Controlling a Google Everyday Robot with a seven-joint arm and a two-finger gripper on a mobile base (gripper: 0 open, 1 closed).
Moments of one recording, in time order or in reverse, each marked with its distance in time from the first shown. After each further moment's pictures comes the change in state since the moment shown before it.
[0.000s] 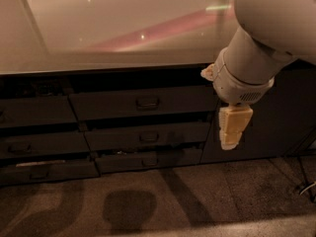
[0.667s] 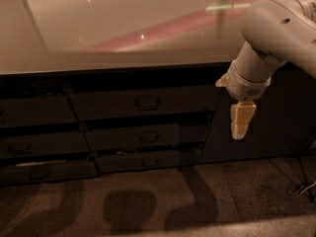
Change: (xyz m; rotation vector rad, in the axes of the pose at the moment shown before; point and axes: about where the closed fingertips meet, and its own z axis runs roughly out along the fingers) arm 0.083 -0.040 0.106 -0.150 -0.018 0.071
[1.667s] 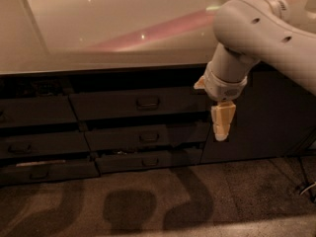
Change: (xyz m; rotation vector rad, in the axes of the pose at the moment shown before) arm -0.052 0.001 0.004 -0.027 -0.016 -0.121
